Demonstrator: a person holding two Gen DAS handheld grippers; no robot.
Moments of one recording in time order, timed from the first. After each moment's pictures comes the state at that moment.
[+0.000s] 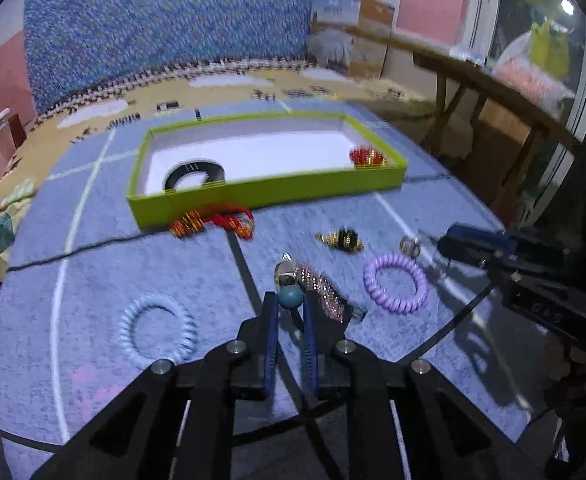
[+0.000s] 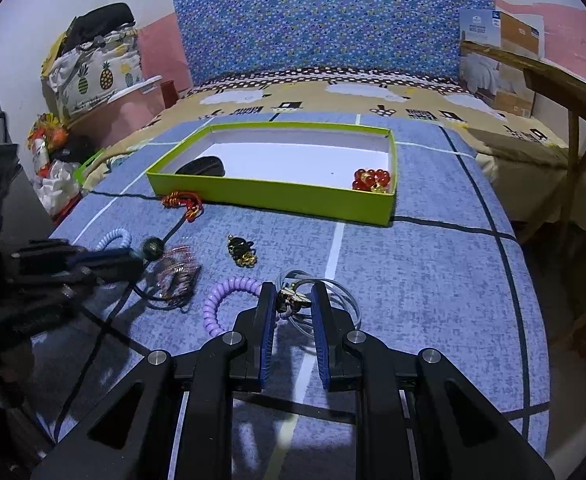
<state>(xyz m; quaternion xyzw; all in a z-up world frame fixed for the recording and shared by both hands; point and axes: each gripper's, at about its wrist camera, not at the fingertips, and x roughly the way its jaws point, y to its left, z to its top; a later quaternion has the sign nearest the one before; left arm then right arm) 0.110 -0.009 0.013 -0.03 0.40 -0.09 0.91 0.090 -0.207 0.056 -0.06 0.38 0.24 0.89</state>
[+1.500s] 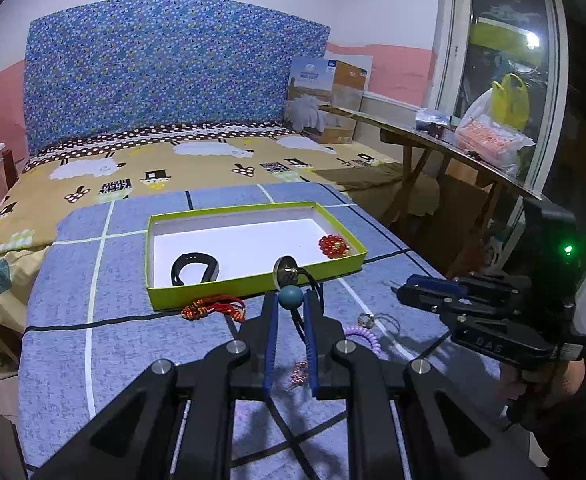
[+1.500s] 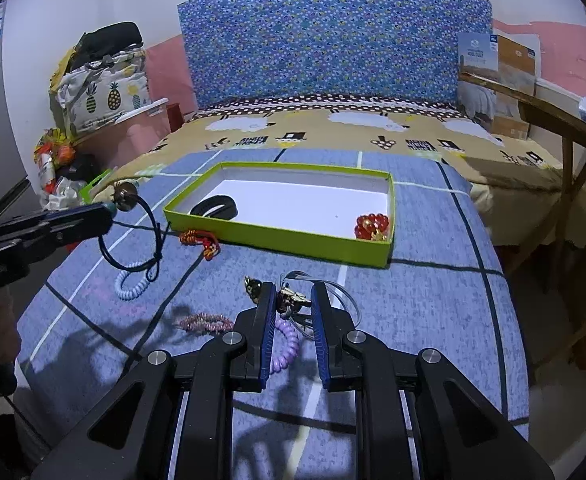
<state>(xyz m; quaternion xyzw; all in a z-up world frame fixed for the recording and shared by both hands) 0.096 0.007 0.075 -0.05 0.30 -0.13 0.95 0.084 -0.202 0.092 -0.06 0.34 0.25 0.90</state>
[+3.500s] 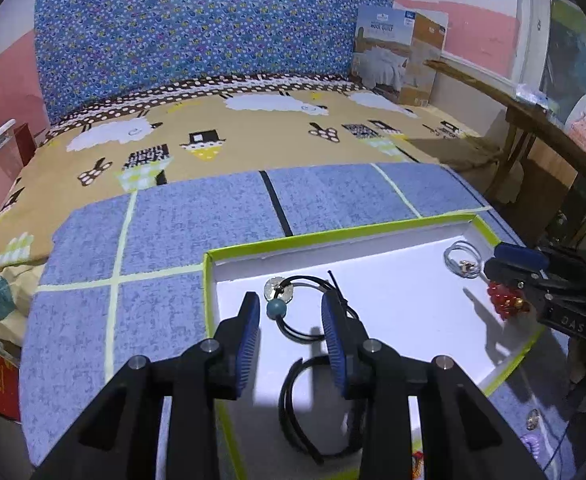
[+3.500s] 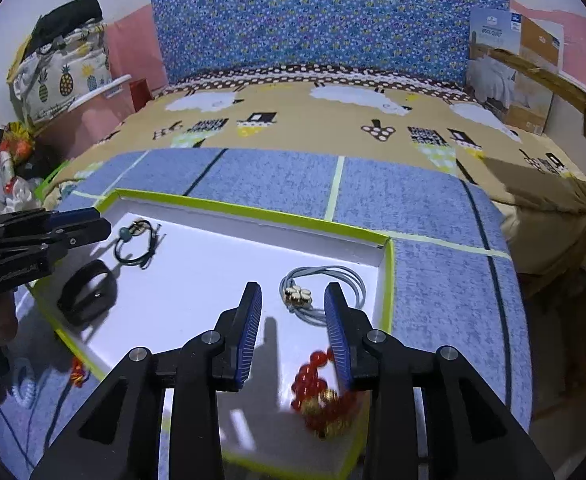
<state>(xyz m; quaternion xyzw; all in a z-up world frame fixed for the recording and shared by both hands) 0.279 0.068 0.022 -0.03 0.38 -0.04 0.92 0.267 -0.168 0.057 -0.09 0.39 0.22 0.89</state>
